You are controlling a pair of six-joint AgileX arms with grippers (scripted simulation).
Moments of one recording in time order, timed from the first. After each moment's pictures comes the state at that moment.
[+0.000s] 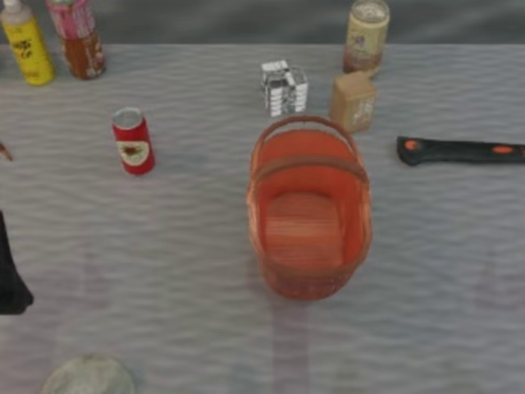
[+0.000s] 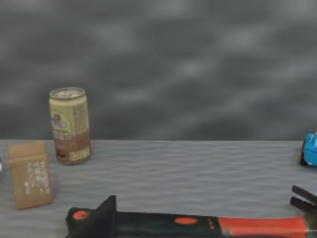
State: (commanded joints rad) left arm 0.00 0.00 0.00 0.00 0.00 0.00; right arm 0.00 0.00 0.00 0.00 0.00 0.00
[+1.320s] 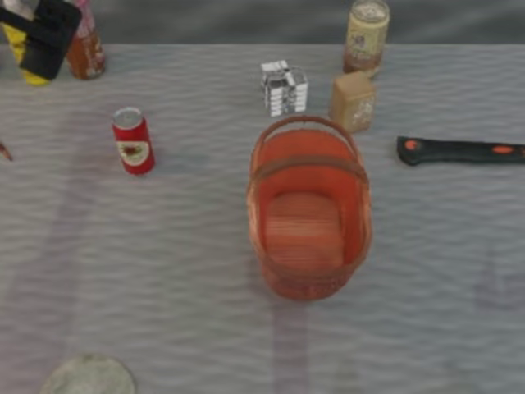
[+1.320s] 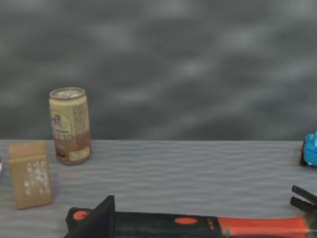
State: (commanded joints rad) left arm -0.14 1.53 1.57 -0.95 0.03 0.36; right arm 0.00 0.00 0.00 0.00 0.00 0.00
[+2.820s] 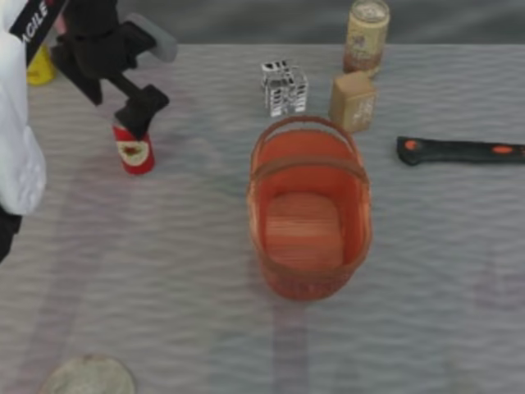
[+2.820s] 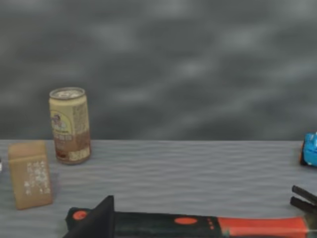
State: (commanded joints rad) left arm -0.19 2.73 2.73 -1.57 0.01 0.63; right arm 0.00 0.00 0.00 0.00 0.00 0.00
